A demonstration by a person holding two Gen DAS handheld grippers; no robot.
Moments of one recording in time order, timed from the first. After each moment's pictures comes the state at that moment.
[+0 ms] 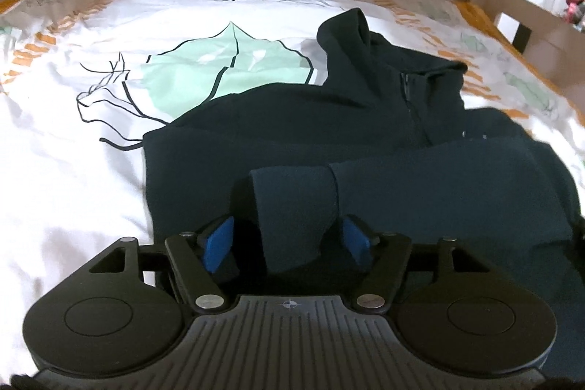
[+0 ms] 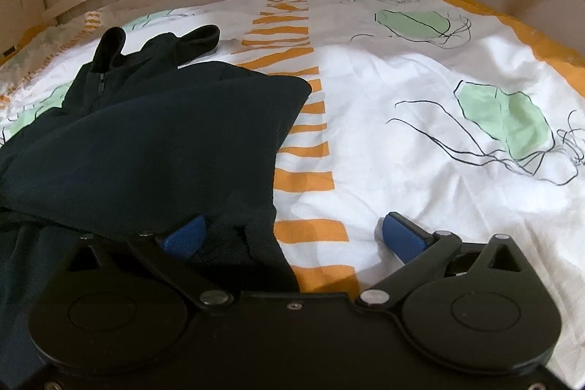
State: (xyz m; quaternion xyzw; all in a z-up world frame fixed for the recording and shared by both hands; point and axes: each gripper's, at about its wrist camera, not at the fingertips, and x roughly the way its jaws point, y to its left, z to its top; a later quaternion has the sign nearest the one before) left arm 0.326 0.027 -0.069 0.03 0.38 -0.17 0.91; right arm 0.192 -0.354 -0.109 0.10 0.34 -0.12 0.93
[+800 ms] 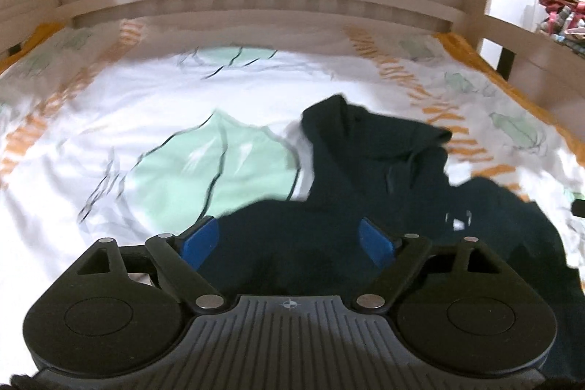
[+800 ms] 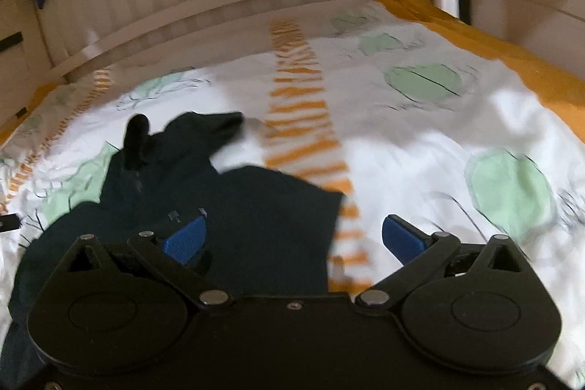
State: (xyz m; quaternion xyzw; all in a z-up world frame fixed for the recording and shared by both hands) left arm 0.371 0.001 0.003 0.05 0.31 -0.19 0.93; right arm 0.225 -0.352 -0.024 0.15 0.29 -0.11 0.94
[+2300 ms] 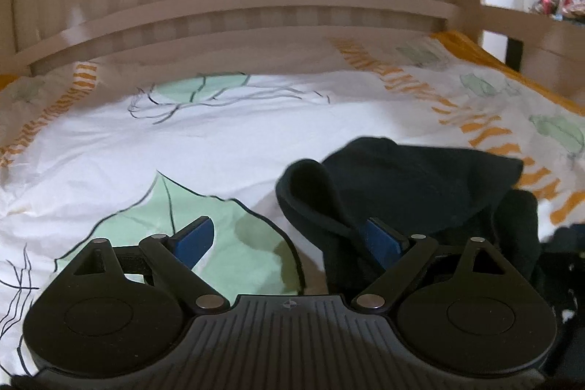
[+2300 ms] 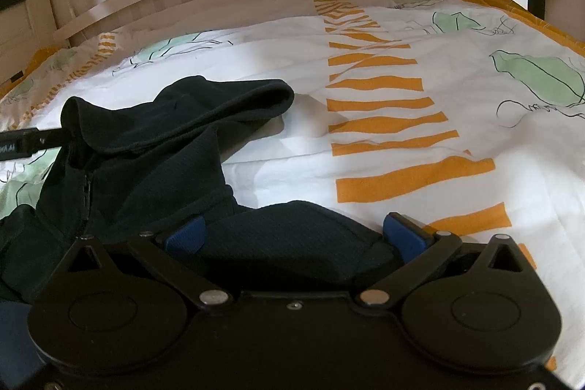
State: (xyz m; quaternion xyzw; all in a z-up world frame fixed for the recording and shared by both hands) left arm 0.502 -0.064 -0.058 0.10 0.26 -0.22 0.93; right arm 0.381 -0.330 -0.112 0.12 0.31 -0.08 0.94
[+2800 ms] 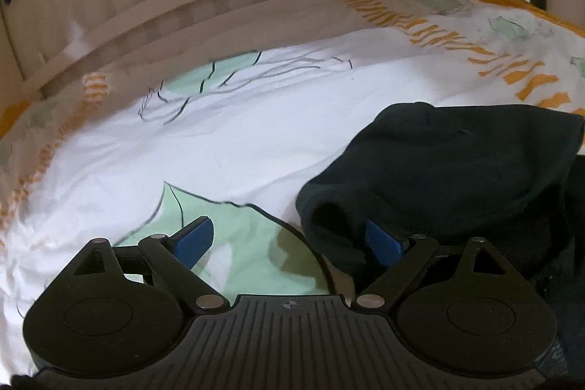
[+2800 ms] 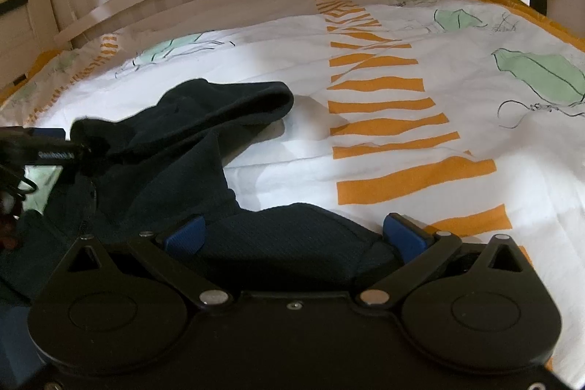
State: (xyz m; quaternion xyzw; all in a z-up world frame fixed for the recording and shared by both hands) left arm 0.534 -0.094 -0.073 0.19 0.28 -0.16 0.93; right arm 0.381 -0.335 -0.107 0.13 0.31 -0.07 0.94
